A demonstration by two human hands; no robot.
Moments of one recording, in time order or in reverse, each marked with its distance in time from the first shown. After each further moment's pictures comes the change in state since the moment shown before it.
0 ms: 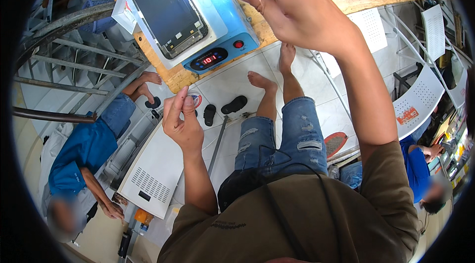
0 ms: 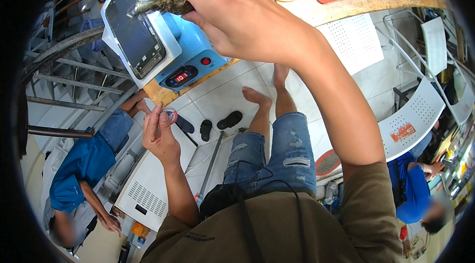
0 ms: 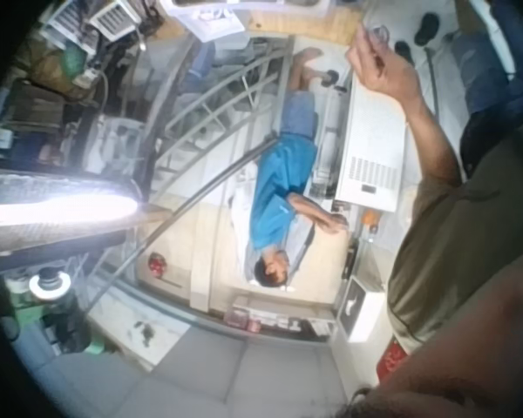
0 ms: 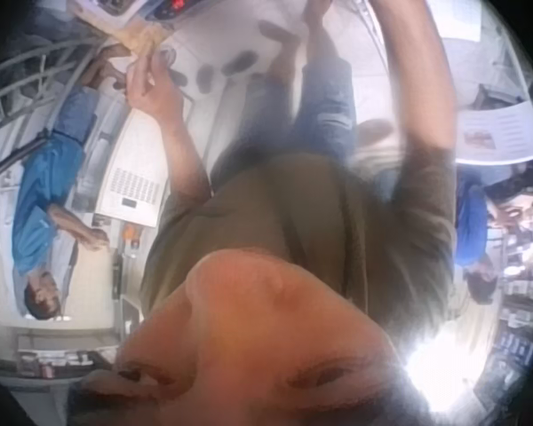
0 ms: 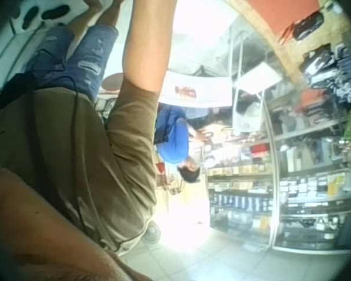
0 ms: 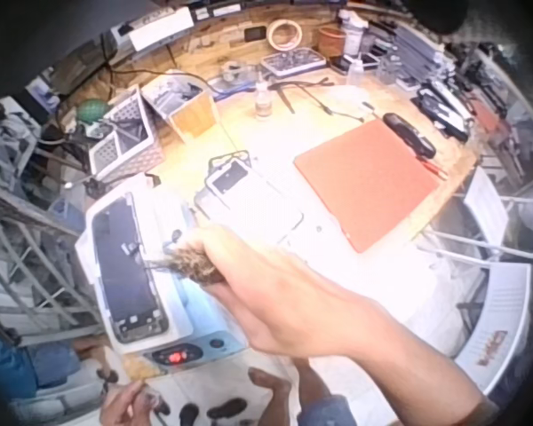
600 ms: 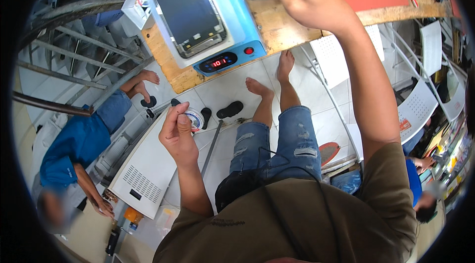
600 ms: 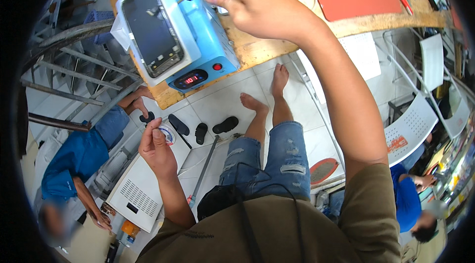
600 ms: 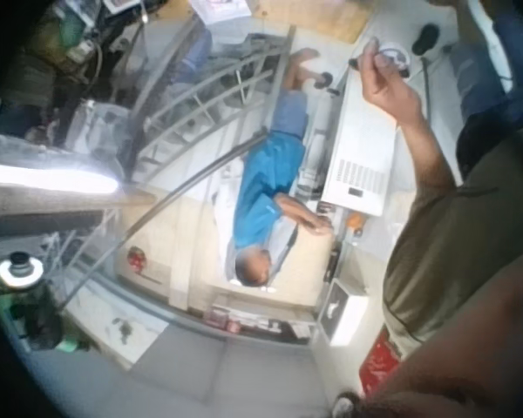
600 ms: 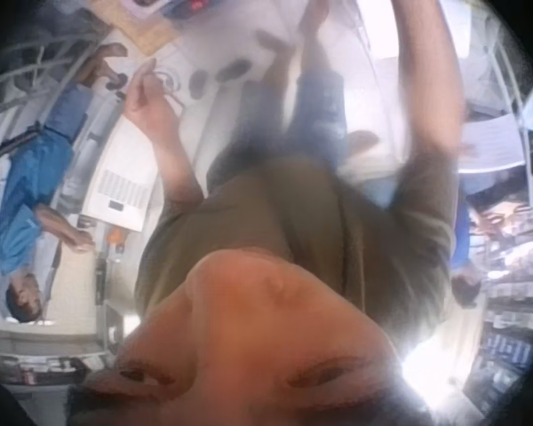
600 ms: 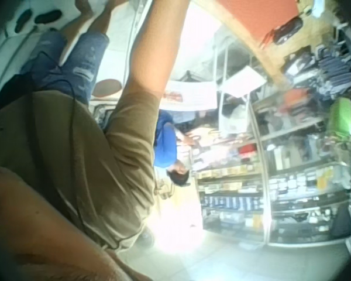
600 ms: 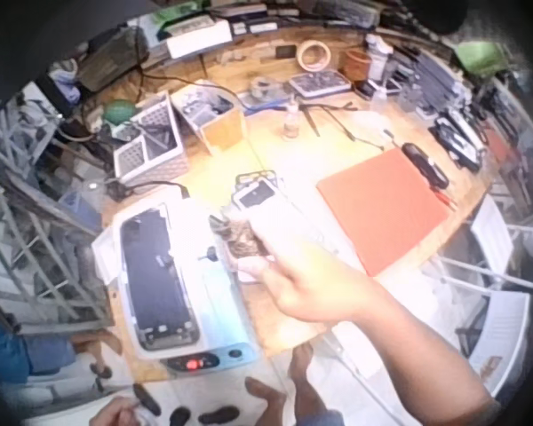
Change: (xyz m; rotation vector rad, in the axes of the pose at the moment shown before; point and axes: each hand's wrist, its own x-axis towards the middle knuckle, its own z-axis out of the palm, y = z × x) left_hand -0.013 0.013 -0.030 -0.340 -0.045 -0.220; right_hand 0.015 0.035 -0.021 -0.216 0.011 0.040
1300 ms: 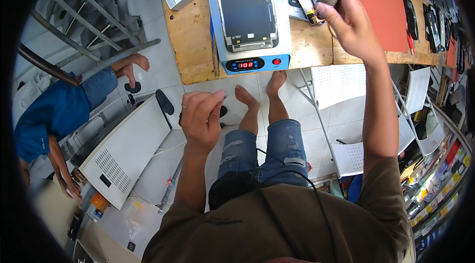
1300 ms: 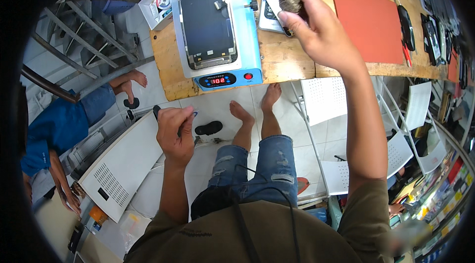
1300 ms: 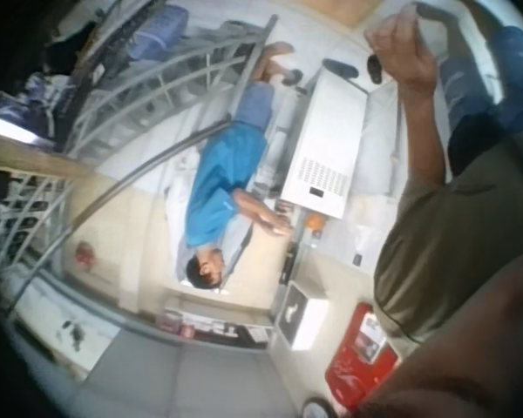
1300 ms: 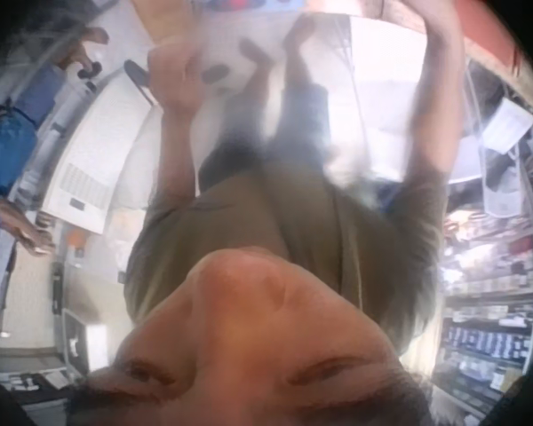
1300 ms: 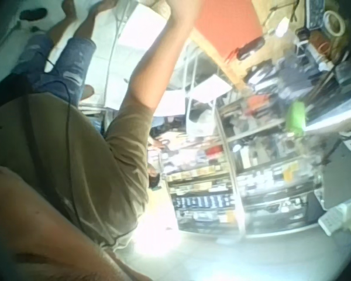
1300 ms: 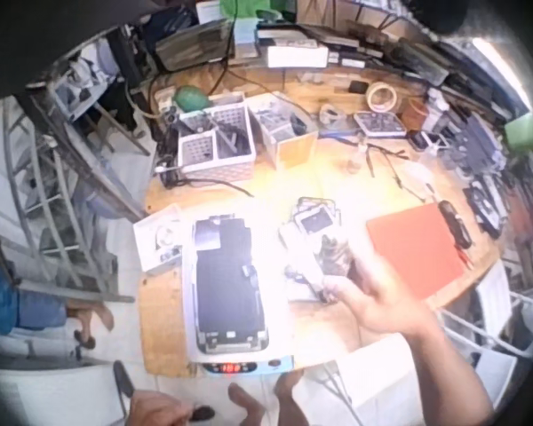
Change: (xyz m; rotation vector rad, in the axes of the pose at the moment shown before) left_hand 0.017 -0.008 0.025 0.508 -0.003 0.589; right_hand 0.001 -0.002 -0.014 0.176 -0.014 0.127
